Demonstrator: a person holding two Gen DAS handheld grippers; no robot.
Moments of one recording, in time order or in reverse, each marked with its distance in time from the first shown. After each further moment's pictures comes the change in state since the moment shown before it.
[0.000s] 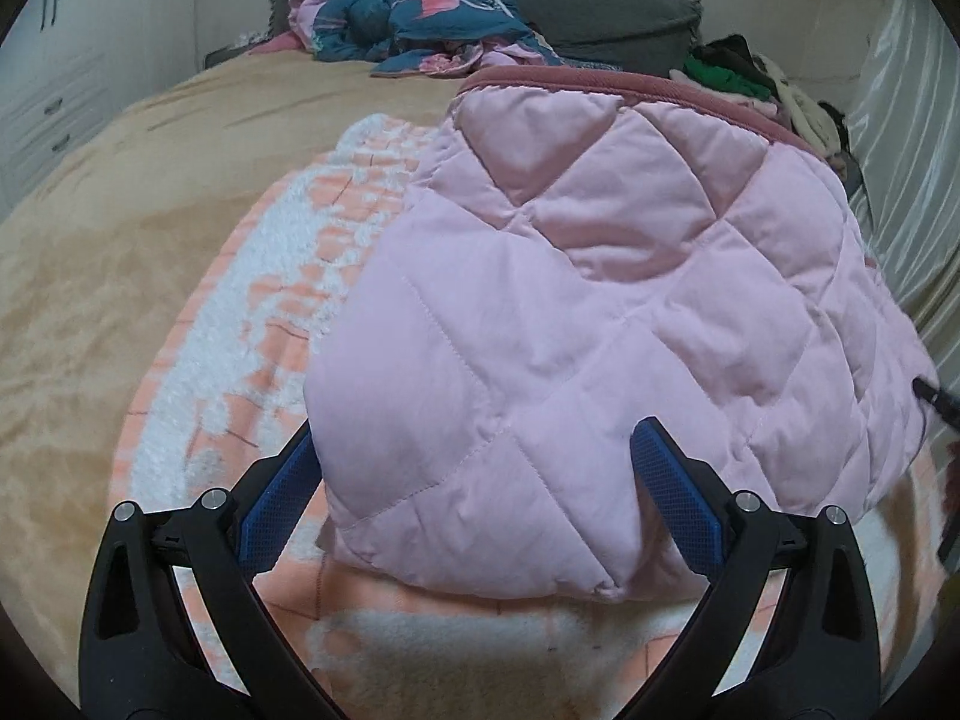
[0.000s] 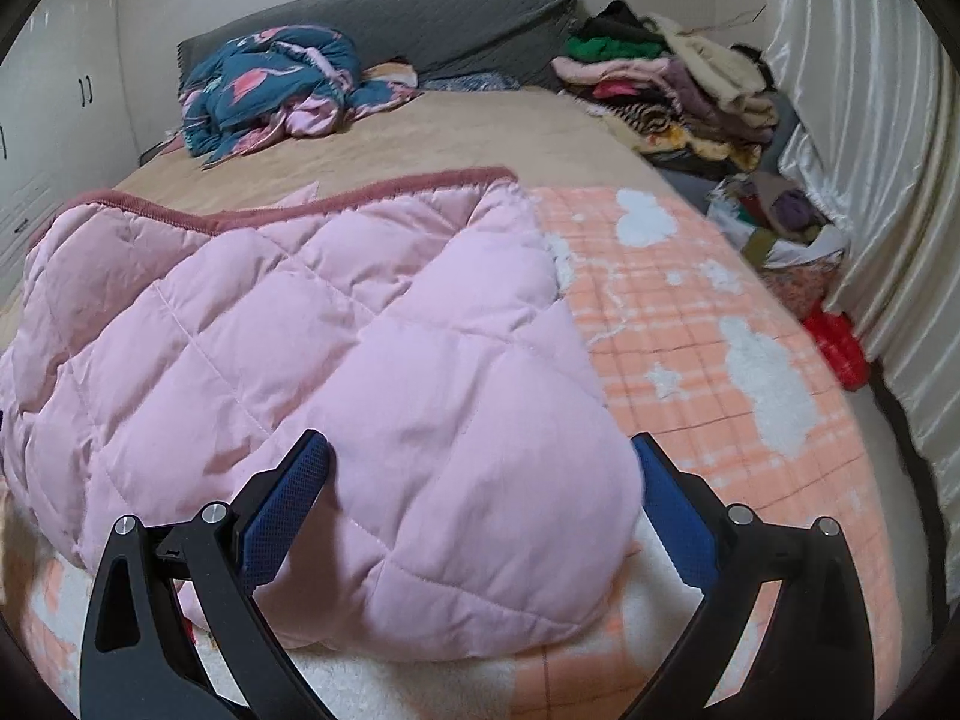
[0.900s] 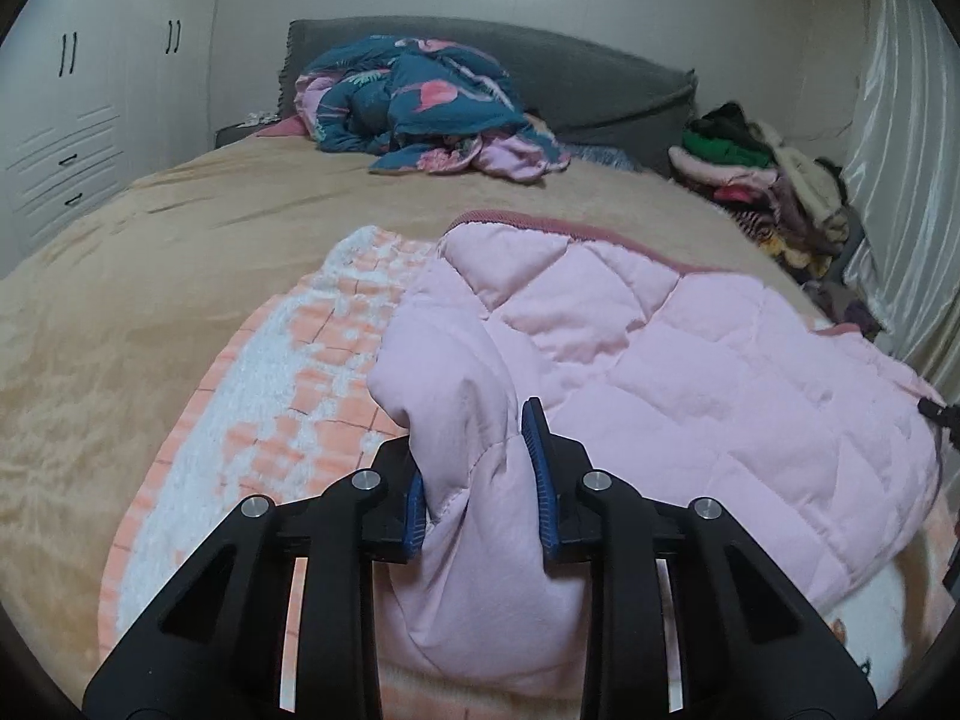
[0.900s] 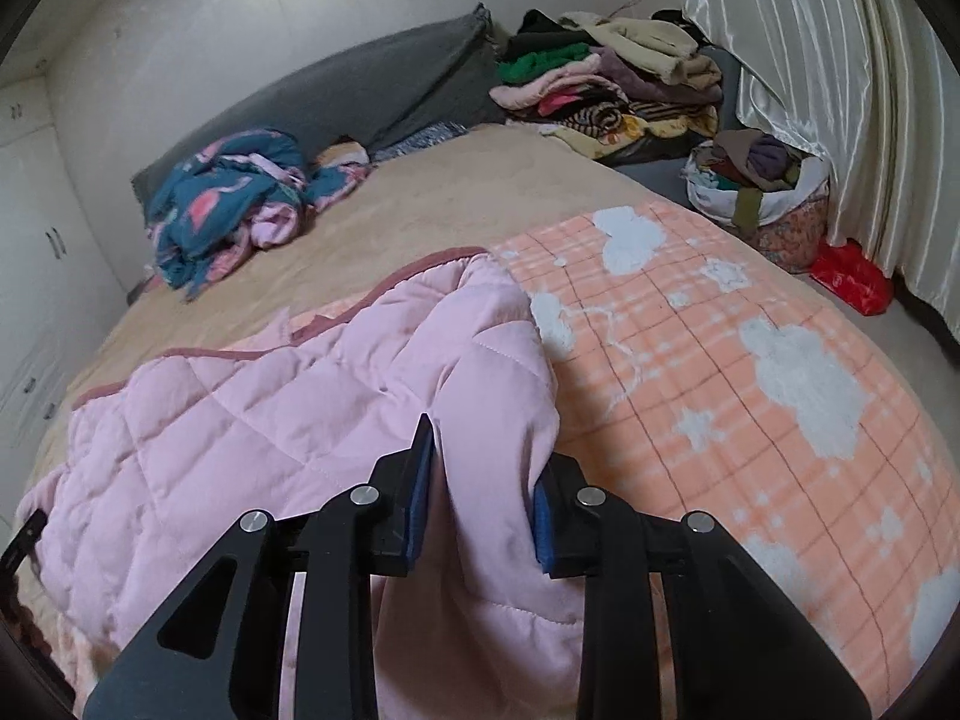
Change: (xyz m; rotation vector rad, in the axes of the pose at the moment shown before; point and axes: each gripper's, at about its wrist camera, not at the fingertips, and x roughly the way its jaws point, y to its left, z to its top) left arm 0.018 -0.028 0.060 0.033 -0.216 0.050; right arm 0.022 -0.019 0.053 0.280 -0.122 0.008
